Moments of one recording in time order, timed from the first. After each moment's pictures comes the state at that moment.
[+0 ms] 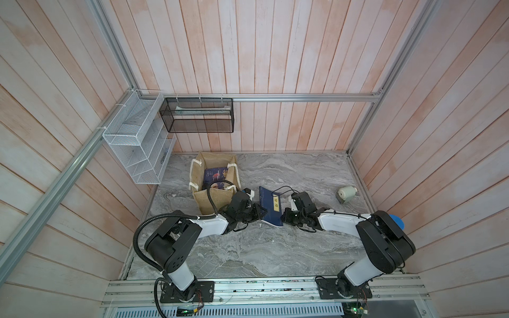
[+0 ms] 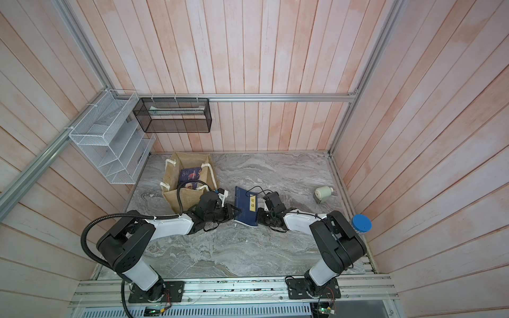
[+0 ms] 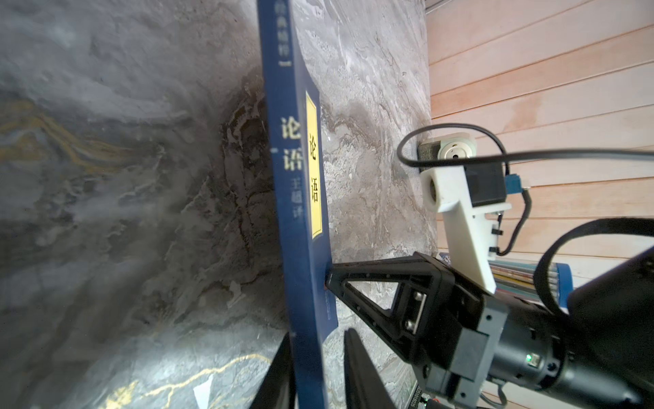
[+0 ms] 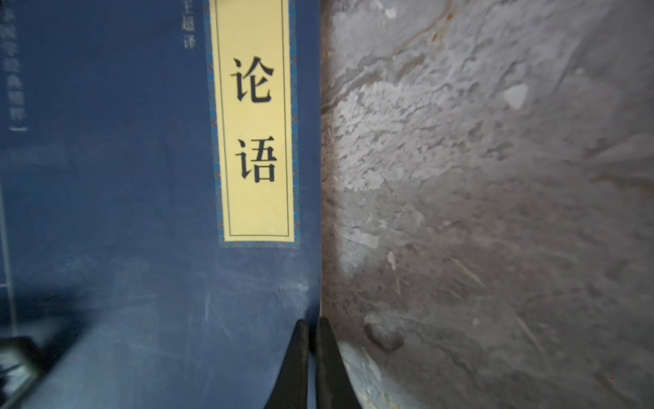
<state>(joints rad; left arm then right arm) -0.66 1.68 0.74 0.33 0.39 -0.92 0.56 1.59 0.68 -0.04 -0.25 0.73</state>
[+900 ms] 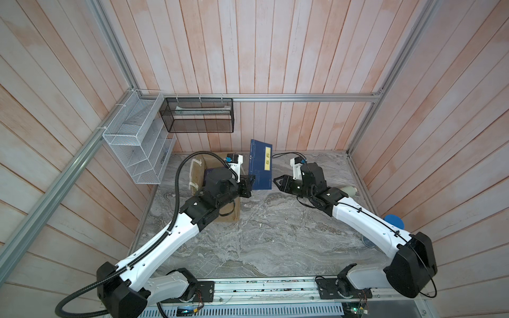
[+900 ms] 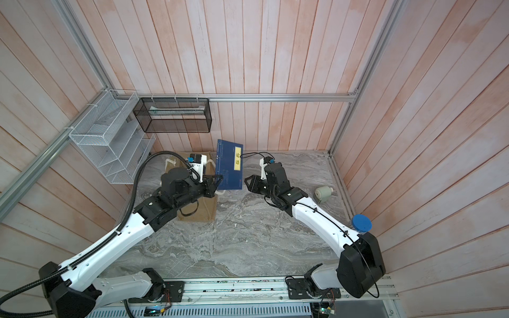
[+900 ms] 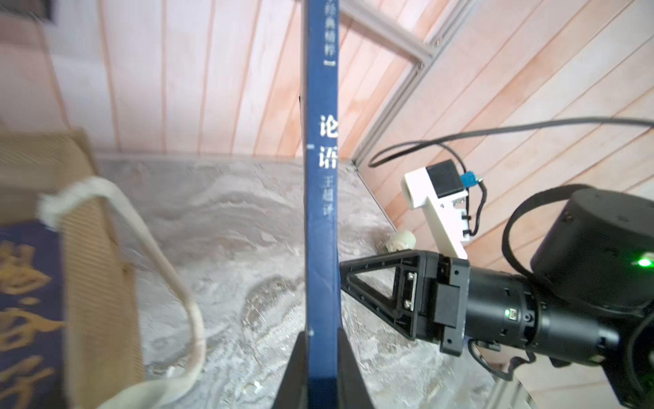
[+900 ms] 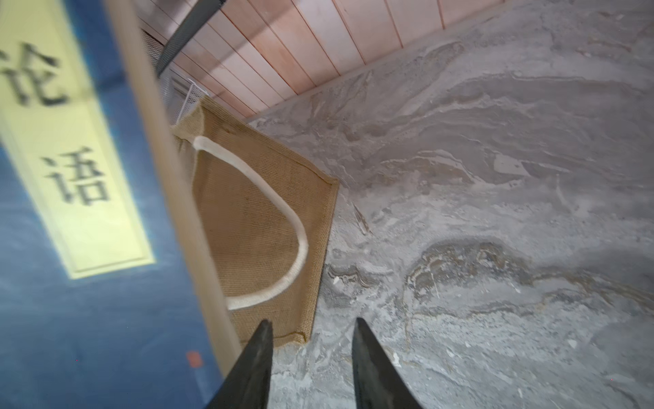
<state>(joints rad) -0.66 1.14 1.14 -0.27 -0.01 -0.42 0.60 1.40 1.13 -0.20 -0.18 0.71</state>
